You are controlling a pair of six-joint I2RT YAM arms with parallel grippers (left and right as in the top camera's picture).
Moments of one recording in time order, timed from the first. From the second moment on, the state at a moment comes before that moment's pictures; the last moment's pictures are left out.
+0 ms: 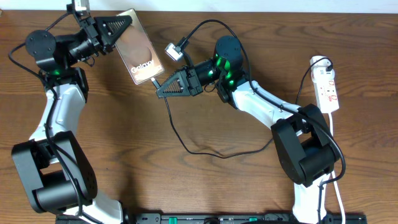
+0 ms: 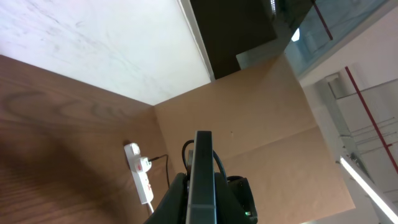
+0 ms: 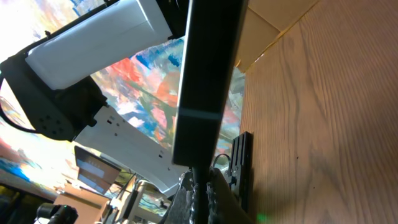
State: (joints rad) left arm 0.26 1.77 1.20 0.92 1.28 -1.51; right arm 0.54 2.08 1.41 0.82 -1.49 1.10
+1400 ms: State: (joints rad) left arm 0.20 1.77 1.20 0.92 1.23 -1.45; right arm 0.54 2.08 1.40 0.90 -1.45 1.21
